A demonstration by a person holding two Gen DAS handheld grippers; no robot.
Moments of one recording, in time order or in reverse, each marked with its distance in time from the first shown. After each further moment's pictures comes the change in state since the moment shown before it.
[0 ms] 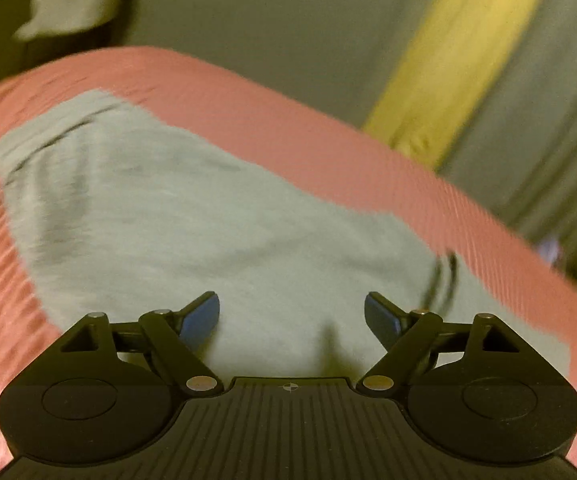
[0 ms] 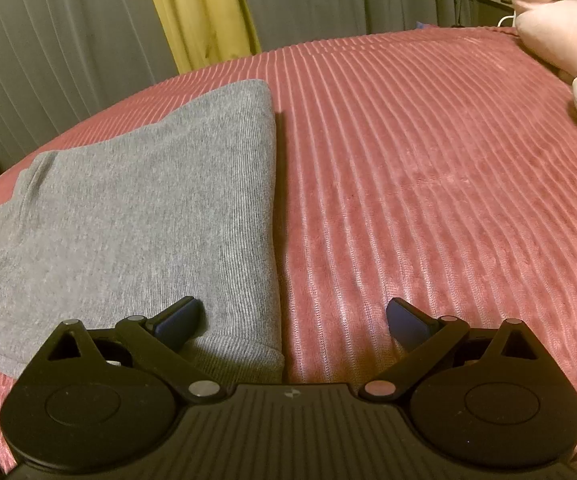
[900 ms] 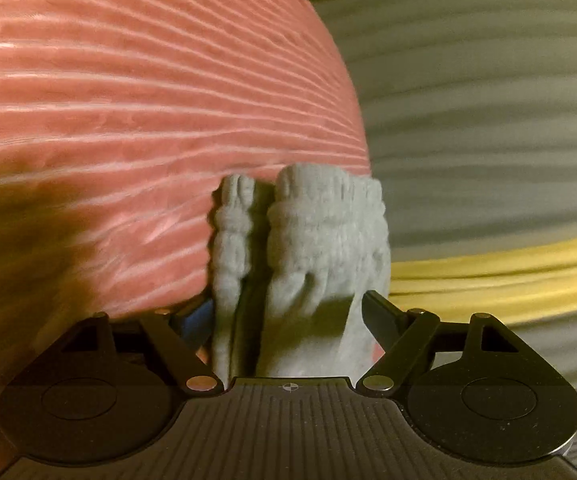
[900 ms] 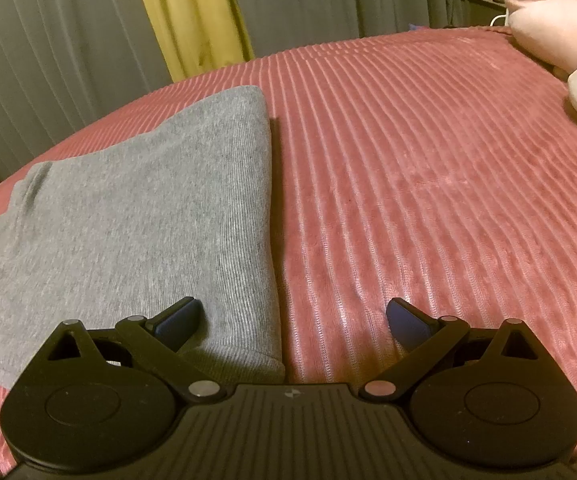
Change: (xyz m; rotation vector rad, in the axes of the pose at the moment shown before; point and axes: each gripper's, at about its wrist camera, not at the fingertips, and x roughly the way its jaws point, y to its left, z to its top) left arm 0.044 0.258 0.023 -0.853 -0.082 -0.307; right arm 0.003 0.000 0.000 0.027 -0.023 -0.008
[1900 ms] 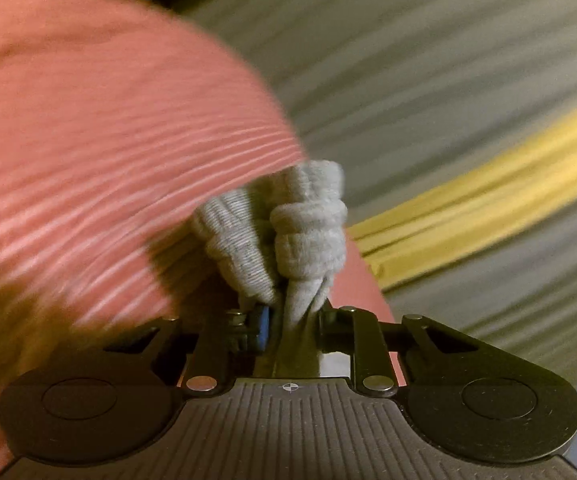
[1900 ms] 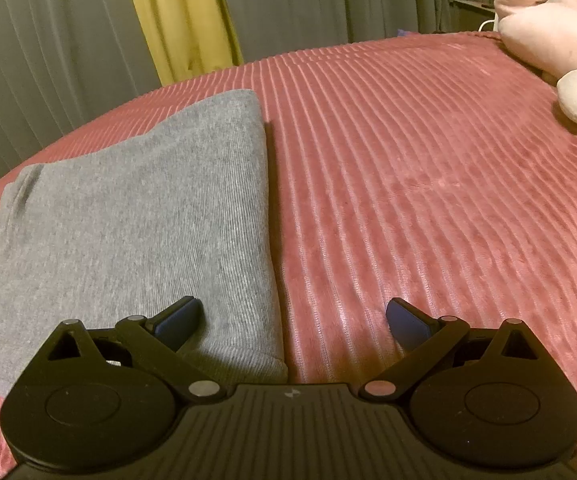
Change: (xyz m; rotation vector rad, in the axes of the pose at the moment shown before) left arm -0.037 -0.078 -0.018 0.438 0.031 -0.024; right arm -0.002 0.007 -0.001 0.009 -0.014 -0.042
